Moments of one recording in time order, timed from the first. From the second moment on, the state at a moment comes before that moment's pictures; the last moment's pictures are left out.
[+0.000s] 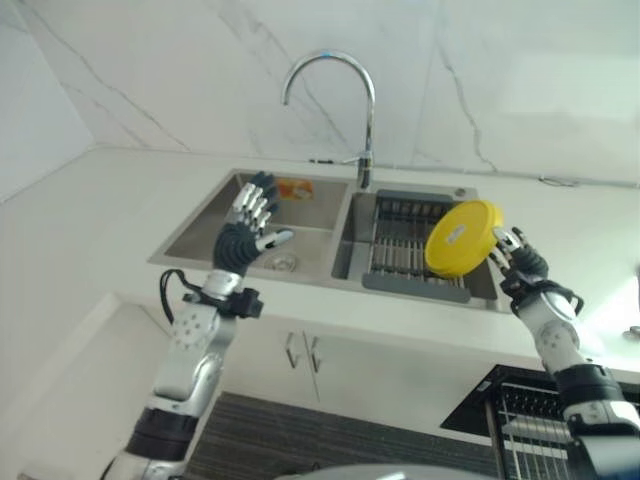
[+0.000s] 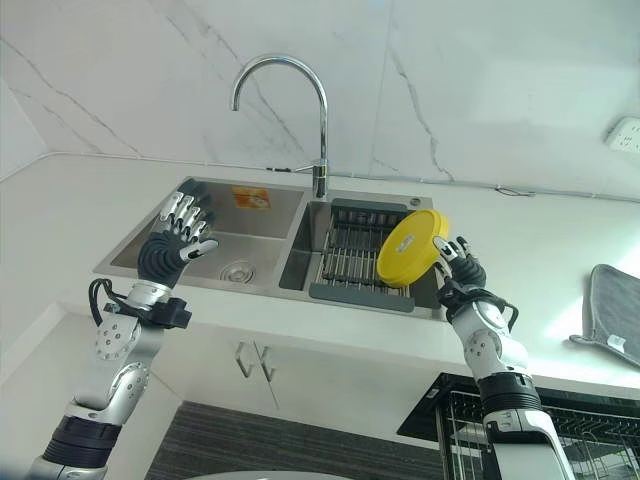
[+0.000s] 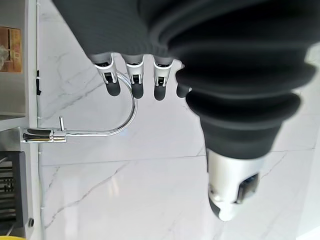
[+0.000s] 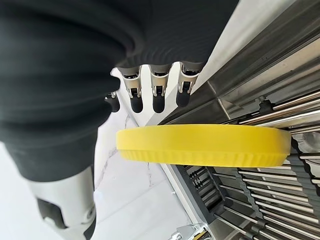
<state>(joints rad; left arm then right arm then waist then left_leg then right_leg) -0.08 0.44 -0.09 -0.17 -0.53 -0.17 -0.05 -0.33 -0.48 -0.04 0.42 0.89 0.15 -0.16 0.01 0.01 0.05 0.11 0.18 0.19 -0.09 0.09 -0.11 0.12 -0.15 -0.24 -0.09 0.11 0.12</state>
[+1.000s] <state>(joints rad) -0.09 0.47 -0.12 -0.14 -0.53 -0.15 -0.04 -0.39 -0.50 -0.01 0.52 0.89 0.19 -0.16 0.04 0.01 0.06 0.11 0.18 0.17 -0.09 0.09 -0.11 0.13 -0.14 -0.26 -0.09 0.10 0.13</state>
